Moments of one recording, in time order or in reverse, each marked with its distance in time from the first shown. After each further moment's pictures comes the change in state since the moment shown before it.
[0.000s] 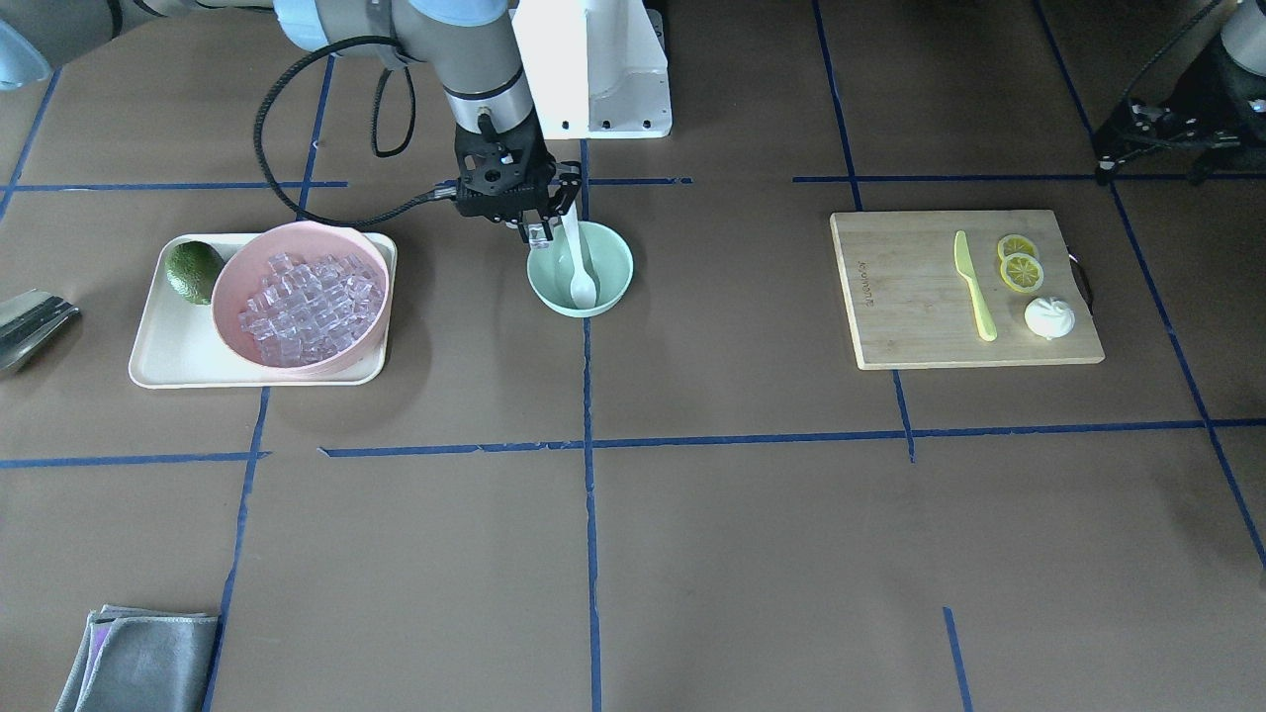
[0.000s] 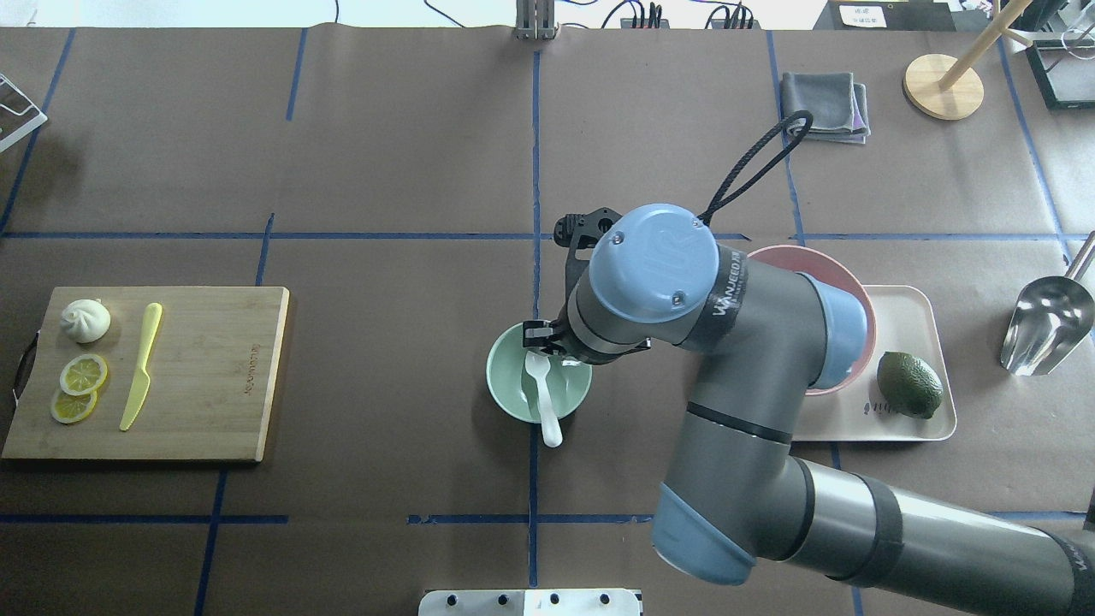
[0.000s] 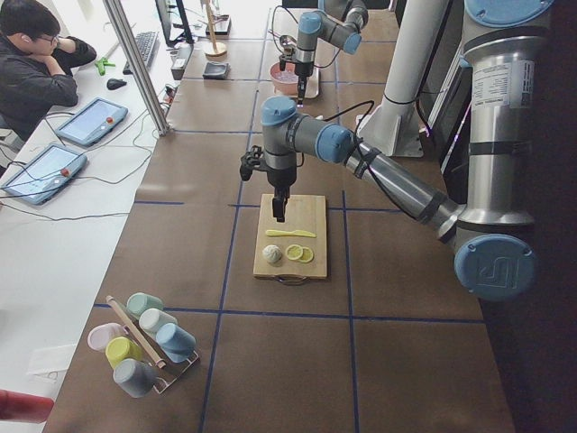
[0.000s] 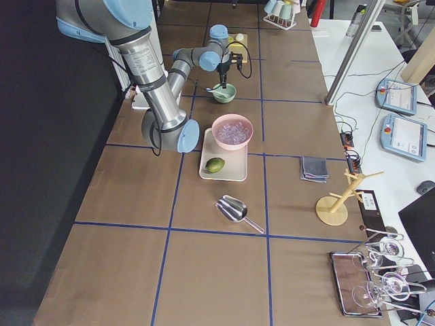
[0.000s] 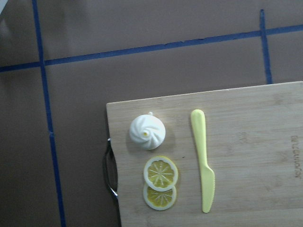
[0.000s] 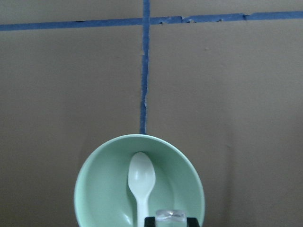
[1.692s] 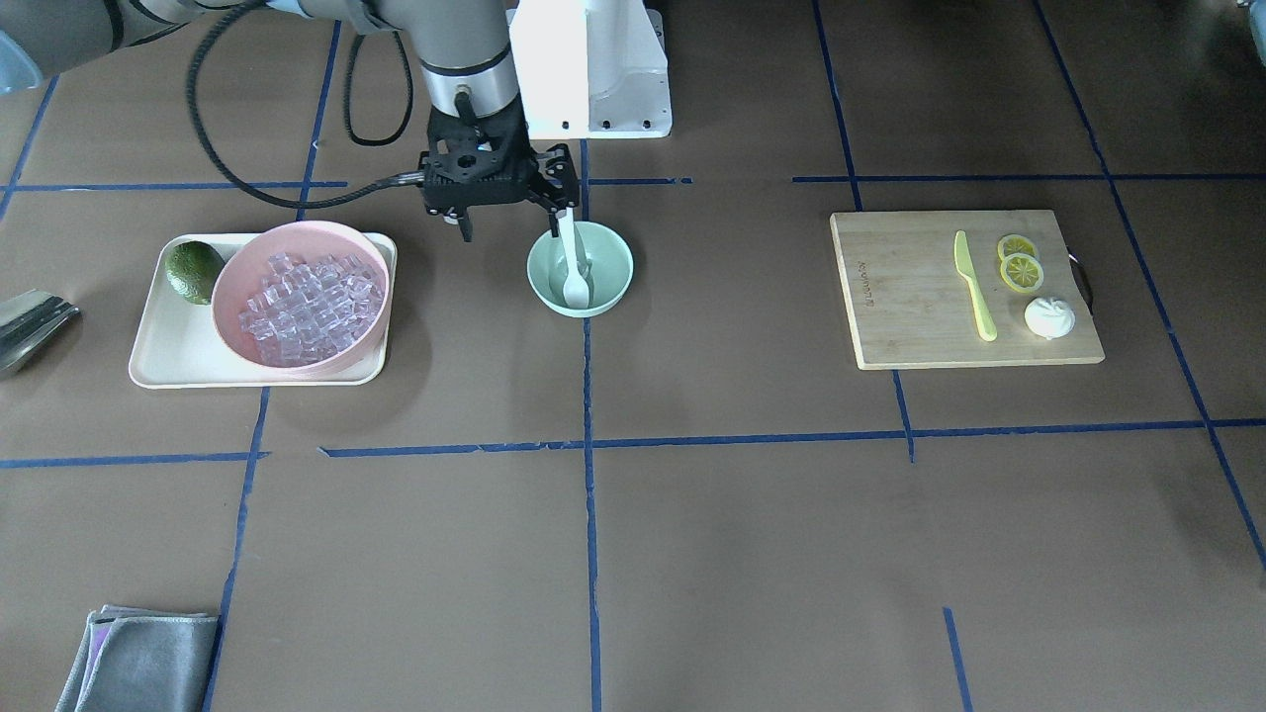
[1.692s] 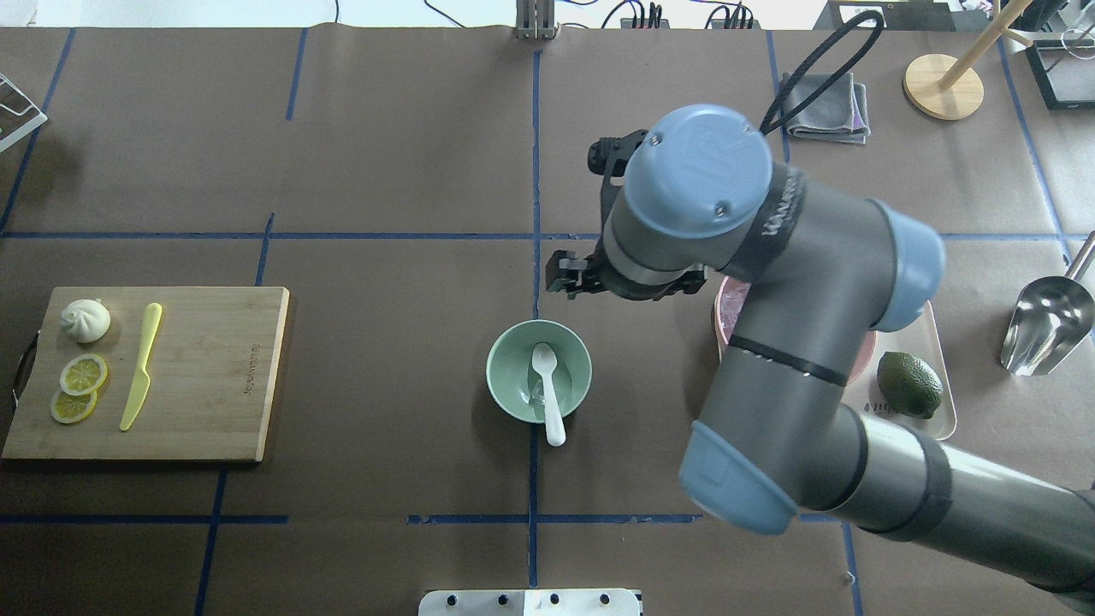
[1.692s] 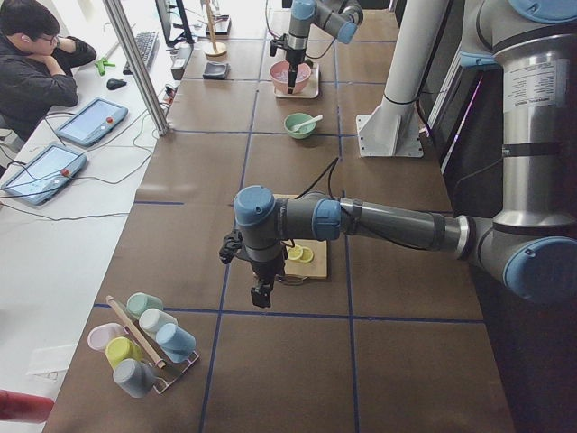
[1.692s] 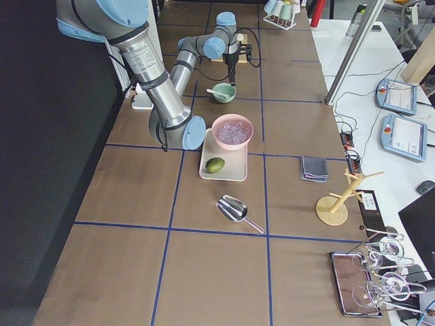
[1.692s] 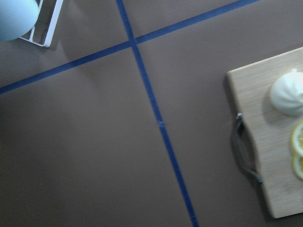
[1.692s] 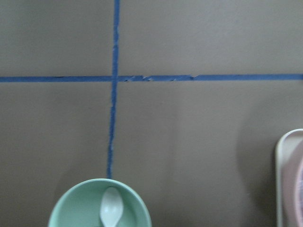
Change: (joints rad) left arm -0.282 0.041 0.370 -0.118 -0.030 0.607; right arm 0.148 -0.017 0.139 -0.212 0.032 -0.130
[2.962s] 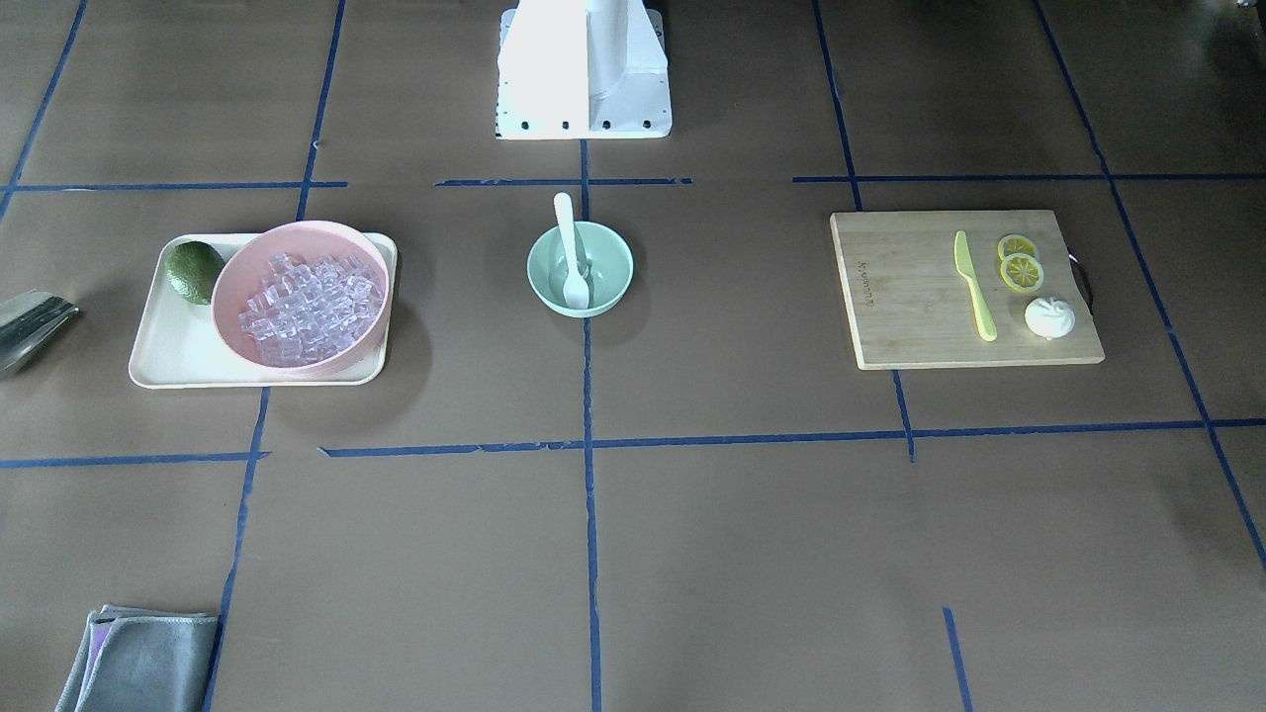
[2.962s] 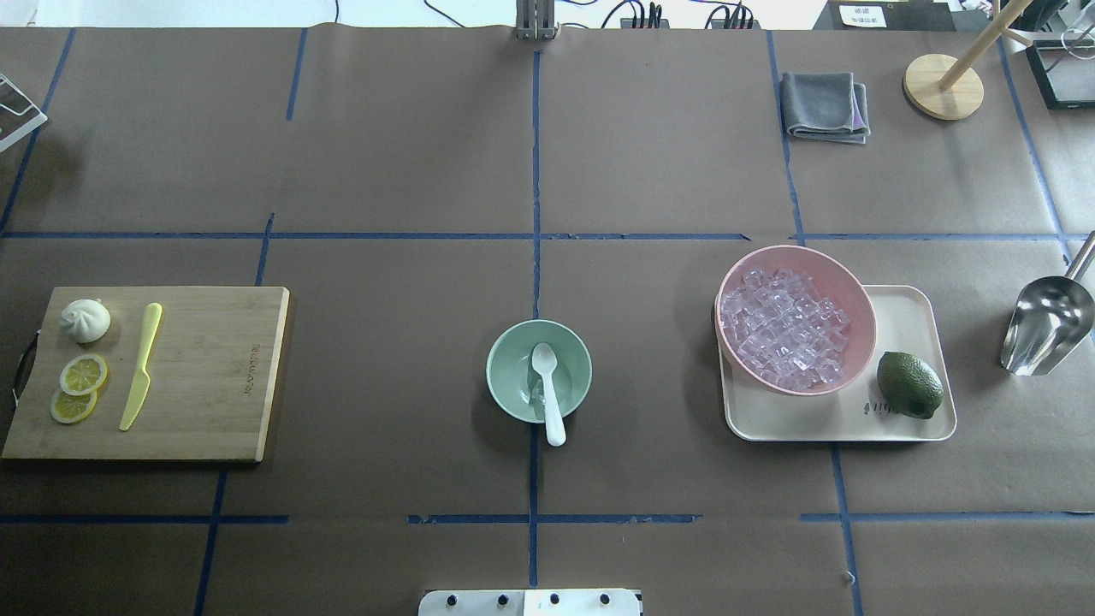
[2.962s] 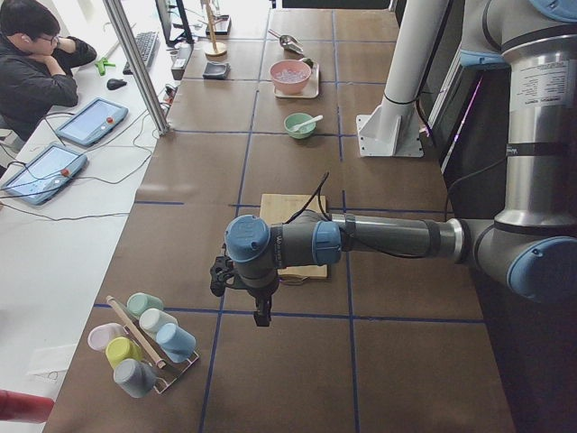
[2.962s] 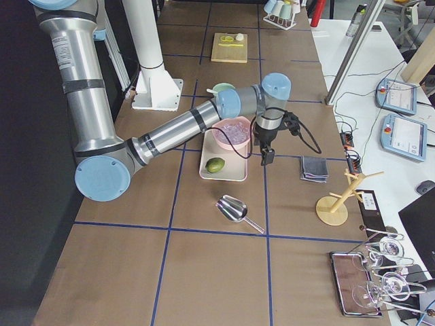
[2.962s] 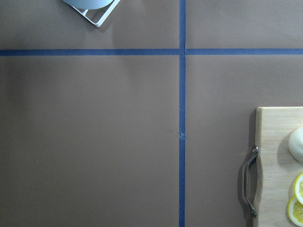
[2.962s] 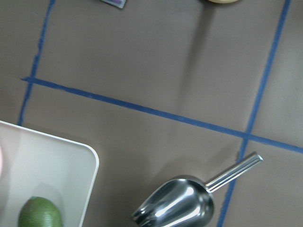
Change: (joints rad) left arm -0.081 -0.028 0.074 -0.008 -0.128 -0.231; right arm 0.894 -0.538 -0.210 0.017 0.525 -1.291
